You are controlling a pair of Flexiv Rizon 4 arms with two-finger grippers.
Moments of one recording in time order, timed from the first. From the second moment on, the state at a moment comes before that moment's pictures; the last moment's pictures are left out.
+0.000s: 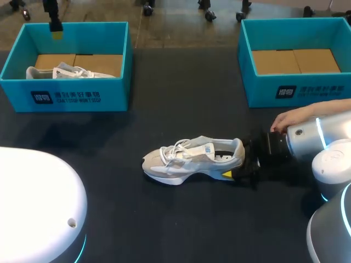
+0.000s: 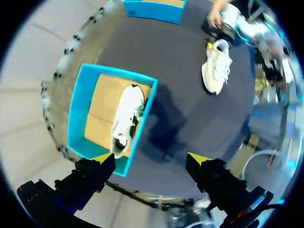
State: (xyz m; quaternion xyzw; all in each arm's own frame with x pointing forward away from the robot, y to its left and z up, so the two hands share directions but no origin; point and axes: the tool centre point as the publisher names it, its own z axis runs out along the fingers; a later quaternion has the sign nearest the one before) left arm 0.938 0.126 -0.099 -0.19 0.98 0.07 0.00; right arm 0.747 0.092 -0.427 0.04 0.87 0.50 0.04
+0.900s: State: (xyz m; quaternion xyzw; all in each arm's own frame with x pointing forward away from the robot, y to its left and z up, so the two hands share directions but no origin) left arm 0.850 0.022 -0.134 -0.54 0.84 0.02 -0.01; right arm 0.747 0.092 -0.427 0.04 0.87 0.50 0.04
